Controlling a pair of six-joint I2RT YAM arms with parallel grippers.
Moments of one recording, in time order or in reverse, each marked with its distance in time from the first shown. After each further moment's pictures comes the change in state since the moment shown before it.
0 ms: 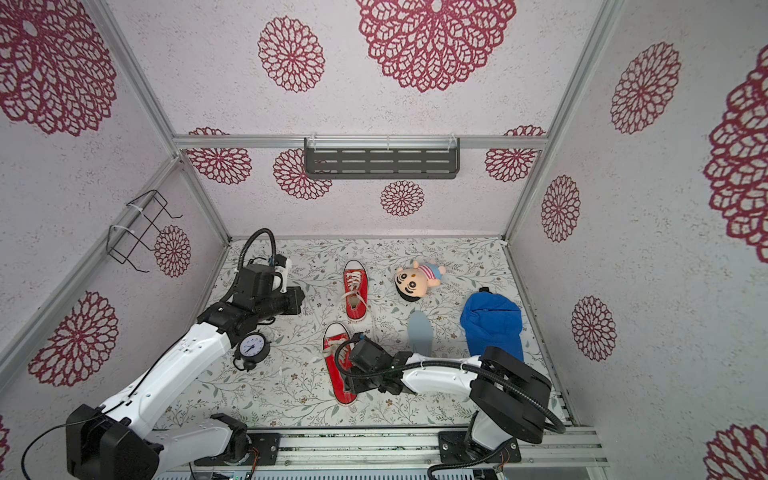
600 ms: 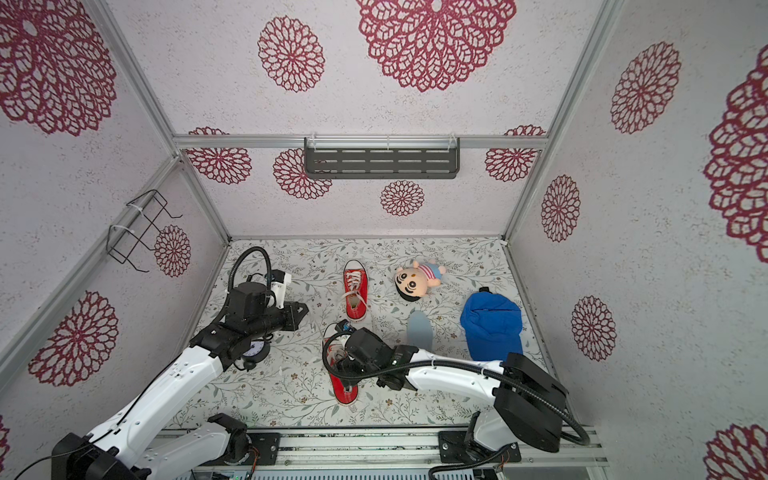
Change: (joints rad) left arm 0.001 -0.172 -0.200 0.109 0.140 -0.058; right arm 0.012 -0.046 0.138 -0.034 0.112 -0.395
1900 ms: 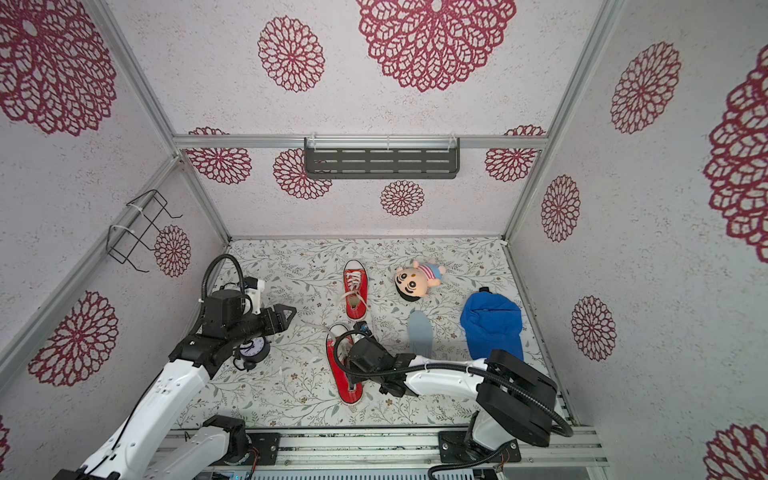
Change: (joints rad) left arm 0.146 -0.149 -0.113 -0.098 0.051 -0.037; right arm -0.005 0.009 -0.157 0.177 0.113 0.397
